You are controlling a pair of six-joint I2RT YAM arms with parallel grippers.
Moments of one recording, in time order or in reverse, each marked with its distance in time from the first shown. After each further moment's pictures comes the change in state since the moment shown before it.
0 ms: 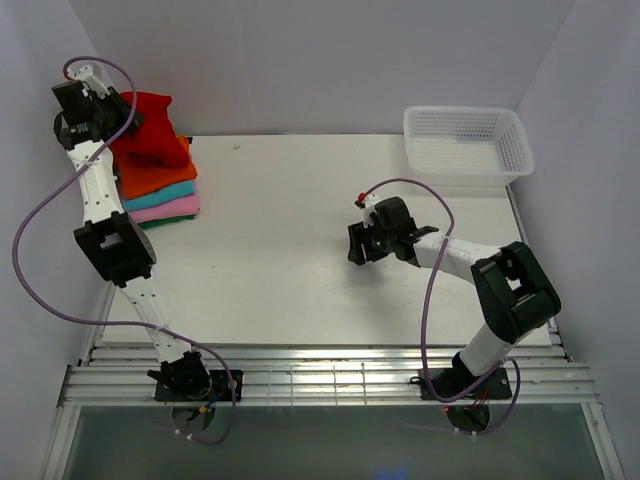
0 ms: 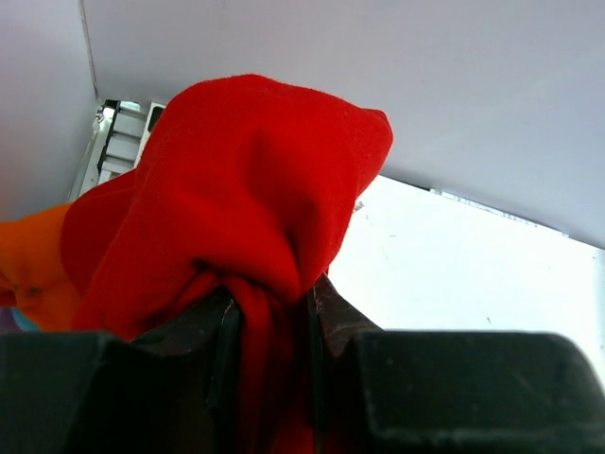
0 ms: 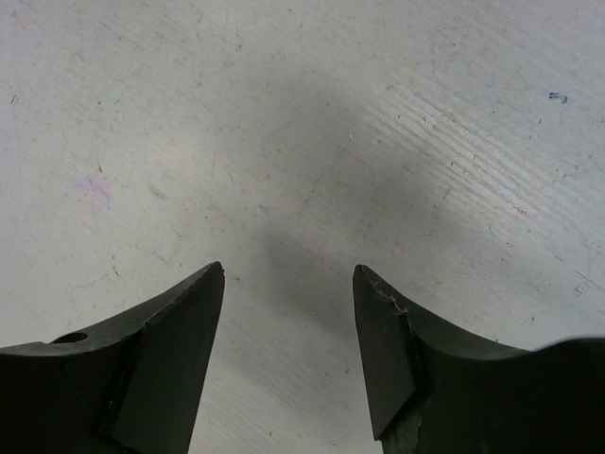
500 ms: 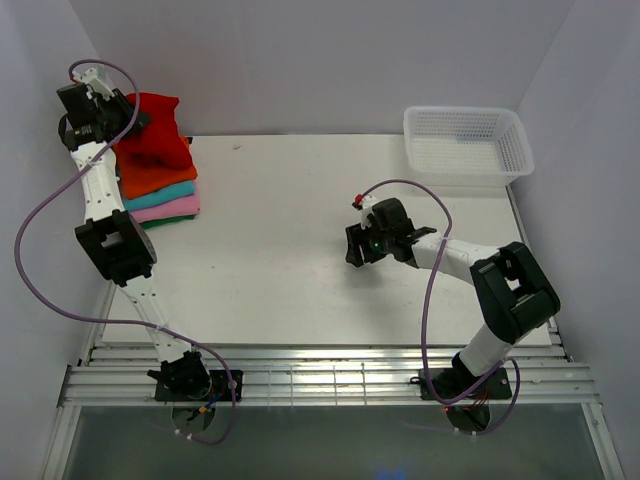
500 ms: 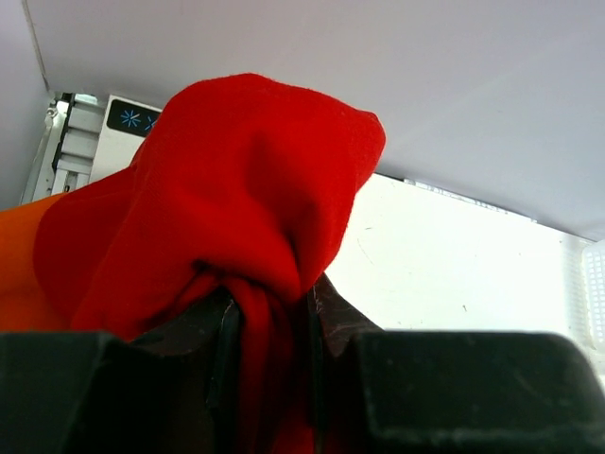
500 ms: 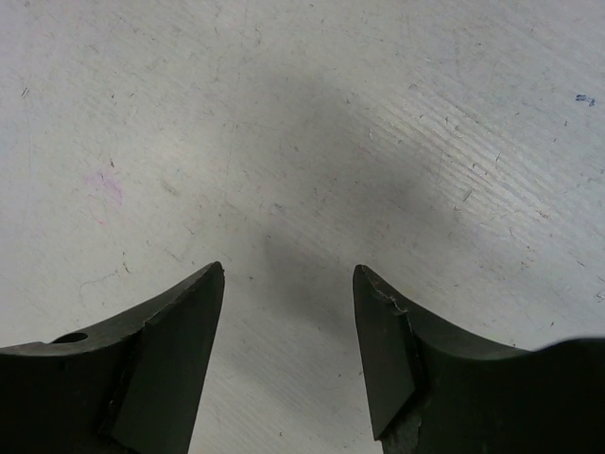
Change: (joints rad) left arm -0.006 0.011 -0.032 0.045 0.075 -0.032; right arm 0.018 0.000 0.000 -0.001 0.000 0.000
